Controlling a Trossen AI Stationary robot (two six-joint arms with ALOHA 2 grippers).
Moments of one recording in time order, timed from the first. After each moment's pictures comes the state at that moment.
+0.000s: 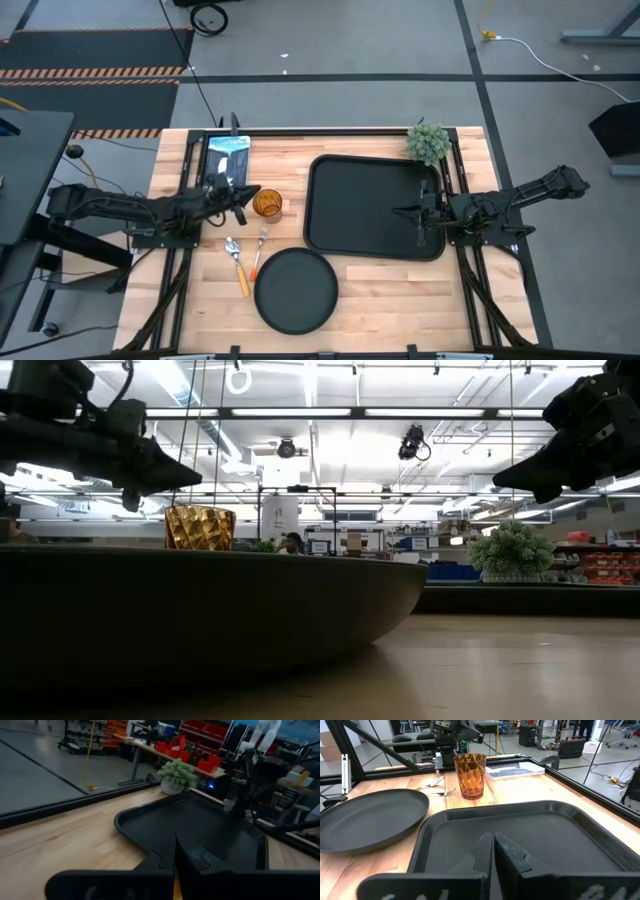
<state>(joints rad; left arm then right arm) 0.04 0.63 0.04 0.52 -0.45 -0.36 0.25 0.35 0.06 0.08 0.43 0.13</state>
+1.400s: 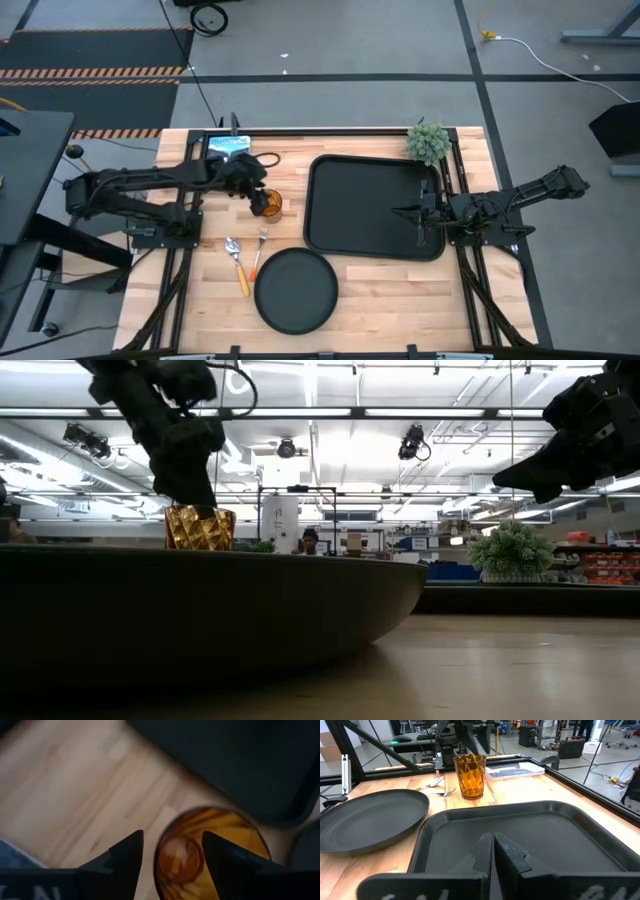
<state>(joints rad) 0.29 1.14 0.75 -0.54 -0.06 -0.27 0.25 0.35 0.06 0.08 0.43 0.13</state>
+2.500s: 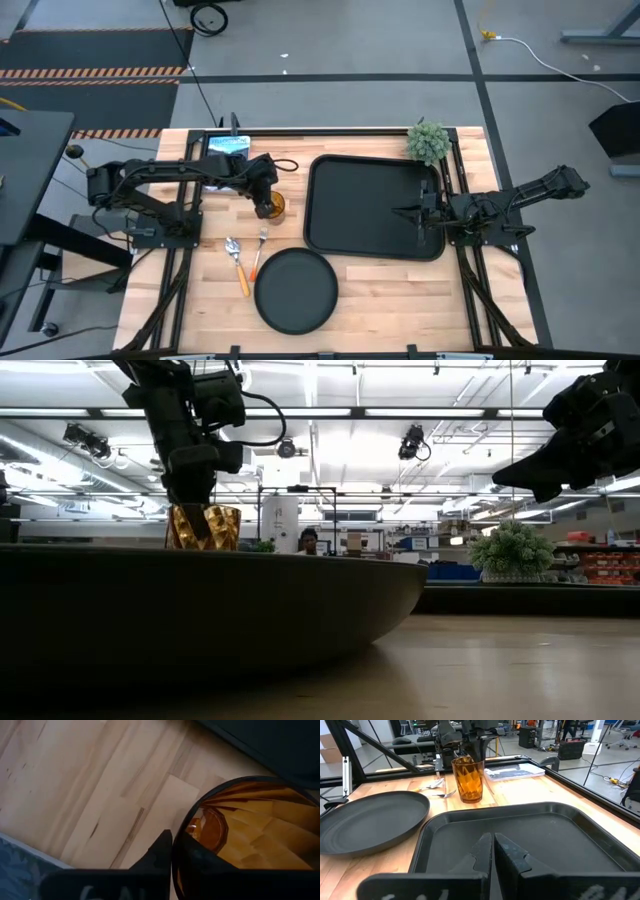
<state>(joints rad) 0.29 1.36 0.88 -0.67 -0.05 -0.18 0.25 0.35 0.06 0.09 0.43 0.13</state>
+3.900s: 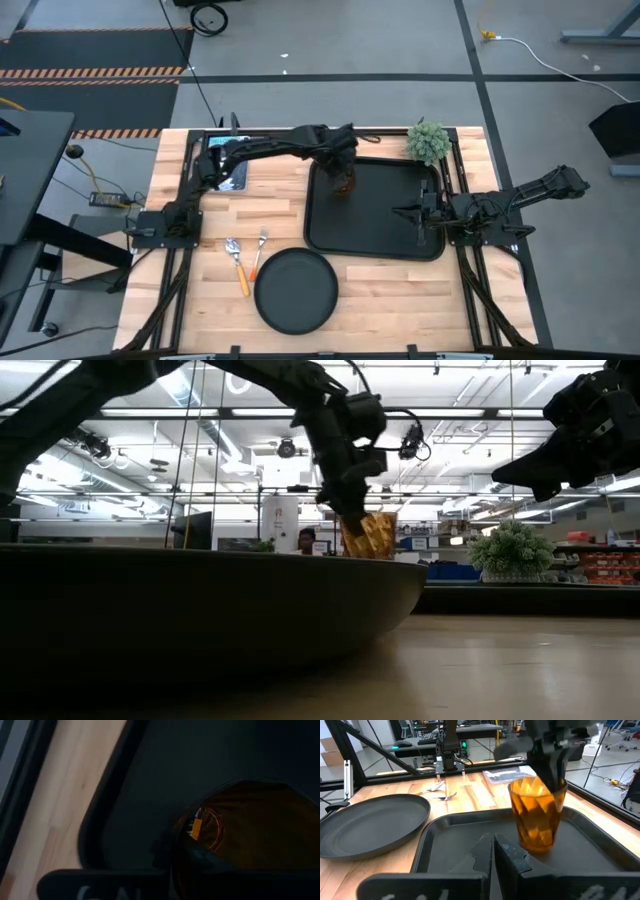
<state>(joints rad) 0.31 2.23 2.03 -0.89 -0.04 0.04 0.25 0.35 0.06 0.10 0.43 0.13</state>
